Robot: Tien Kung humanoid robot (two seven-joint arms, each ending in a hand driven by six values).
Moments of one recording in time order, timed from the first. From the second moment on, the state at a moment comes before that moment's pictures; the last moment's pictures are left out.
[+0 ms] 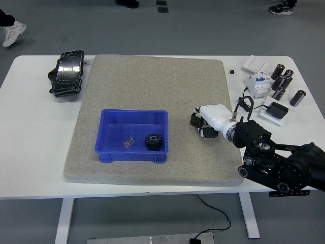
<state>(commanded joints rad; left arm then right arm) 0.01 0.29 -0.53 -0.35 0.42 0.32 0.25 0.80 -0.39 0.17 1.15 -1.66 -0.29 -0.33</state>
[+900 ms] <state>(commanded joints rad) 0.01 0.29 -0.53 -0.35 0.43 0.32 0.25 0.79 -0.41 0.26 1.19 -1.65 -0.29 -0.30</state>
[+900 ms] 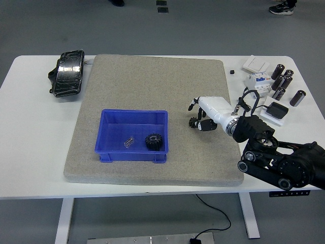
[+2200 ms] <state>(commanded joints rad) 0.01 0.29 -0.54 -0.34 0.44 0.32 0.25 0.82 -0.39 0.18 1.12 -1.63 -0.28 -0.32</state>
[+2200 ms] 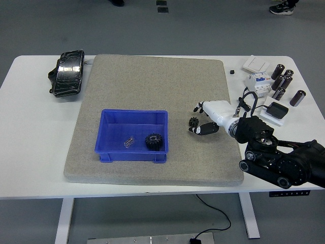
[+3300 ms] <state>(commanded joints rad) 0.01 0.29 -0.53 -0.34 0.42 0.32 0.23 0.81 -0.37 0.16 1.12 -1.63 -0.29 -0.33</state>
